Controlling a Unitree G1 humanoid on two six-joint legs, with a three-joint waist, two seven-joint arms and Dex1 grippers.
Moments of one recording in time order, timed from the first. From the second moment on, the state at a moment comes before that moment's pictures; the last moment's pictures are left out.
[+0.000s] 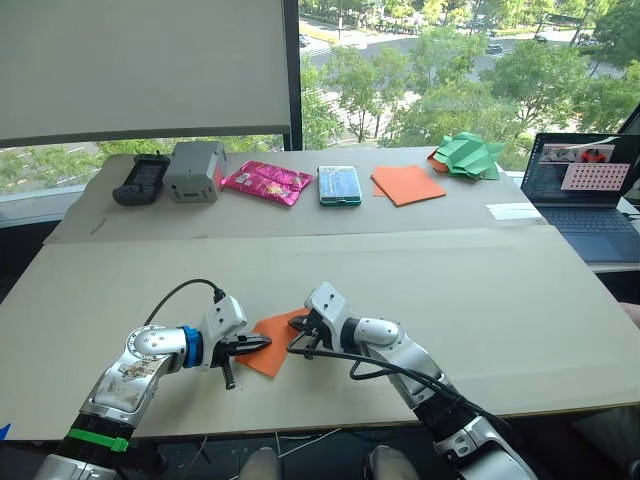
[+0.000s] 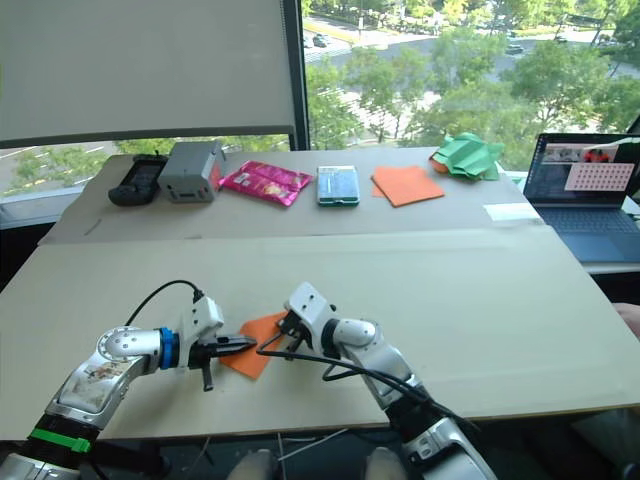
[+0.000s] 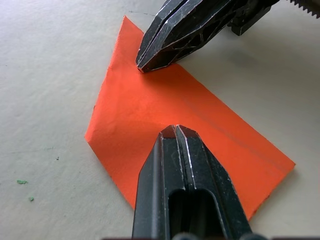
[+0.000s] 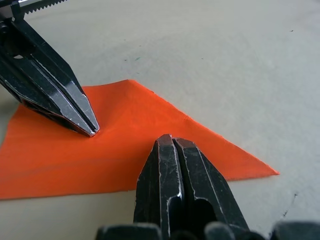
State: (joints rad) left arm -0.16 0.69 -0.14 -0.01 -0.25 0.31 -1.04; right arm -0.43 -0.14 0.43 0.15 0.03 0.41 0.61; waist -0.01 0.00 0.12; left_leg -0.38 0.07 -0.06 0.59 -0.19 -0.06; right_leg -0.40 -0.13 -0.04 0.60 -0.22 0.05
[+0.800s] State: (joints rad) left arm -0.14 0.71 -0.13 -0.05 -0.25 0.35 -1.05; right arm -0.38 -0.14 0.42 0.14 0.01 0.33 0.63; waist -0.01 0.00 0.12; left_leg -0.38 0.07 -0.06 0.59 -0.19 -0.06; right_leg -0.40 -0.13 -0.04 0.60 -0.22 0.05
